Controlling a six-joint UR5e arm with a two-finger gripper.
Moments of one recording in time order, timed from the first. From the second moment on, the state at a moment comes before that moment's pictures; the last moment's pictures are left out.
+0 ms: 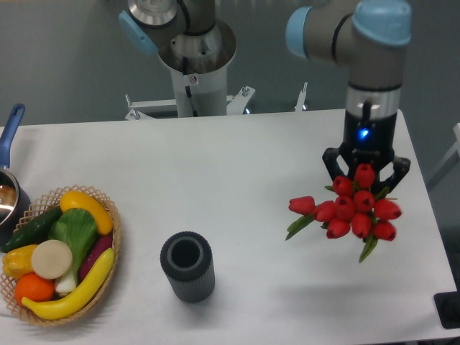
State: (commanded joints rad) arm 2.66 -1.91 -1.54 -0.91 1.52 1.22
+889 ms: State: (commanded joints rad) arm 2.54 -2.13 -1.55 -0.96 1.77 1.27
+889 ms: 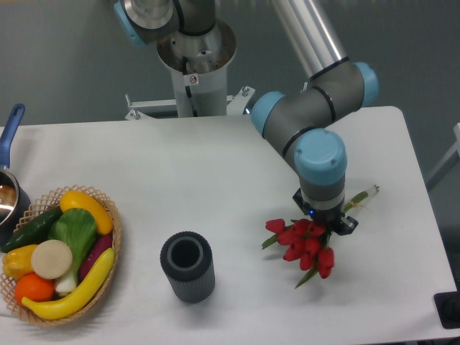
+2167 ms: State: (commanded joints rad) arm 2.83 -1.88 -1.40 -1.15 1.43 1.60
